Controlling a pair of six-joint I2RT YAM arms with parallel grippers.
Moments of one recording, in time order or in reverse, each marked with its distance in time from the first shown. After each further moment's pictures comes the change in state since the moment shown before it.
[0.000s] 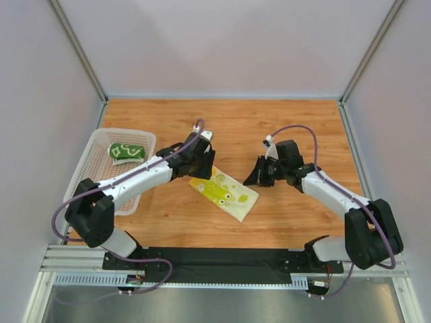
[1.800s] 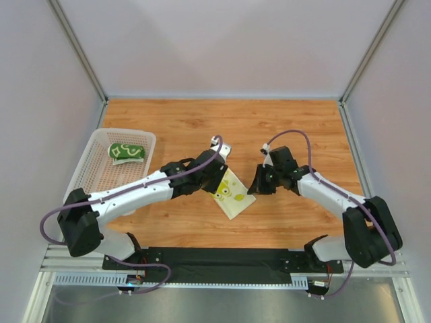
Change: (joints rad) left arm -0.233 -0.100 0.013 -0.029 -0.168 0.107; right arm 0.079 -0.025 0.000 -0.124 0.167 -0.057
